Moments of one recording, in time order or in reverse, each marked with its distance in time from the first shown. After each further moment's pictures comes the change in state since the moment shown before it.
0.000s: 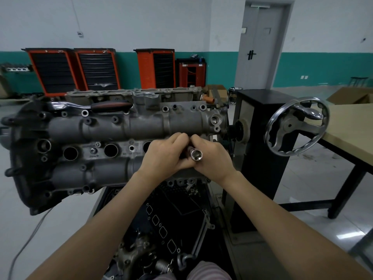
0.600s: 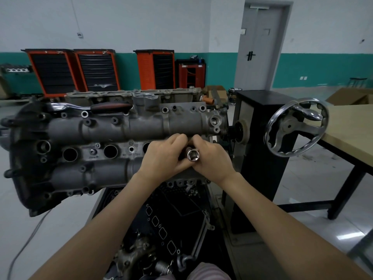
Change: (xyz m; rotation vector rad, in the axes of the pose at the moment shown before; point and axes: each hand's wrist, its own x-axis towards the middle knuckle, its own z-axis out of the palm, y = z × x) left_hand -0.002 -0.001 0.003 -0.007 0.037 -0.006; right_hand -0.001 -0.001 0.000 -0.011 0.002 0.017
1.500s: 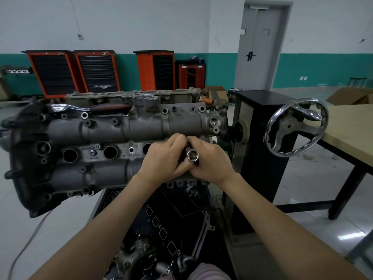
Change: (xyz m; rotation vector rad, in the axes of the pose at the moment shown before) left_hand 0.001 0.005 -0.007 -0.045 -0.053 -0.013; right_hand -0.001 -0.002 -0.002 0.061 -0.028 -0.020
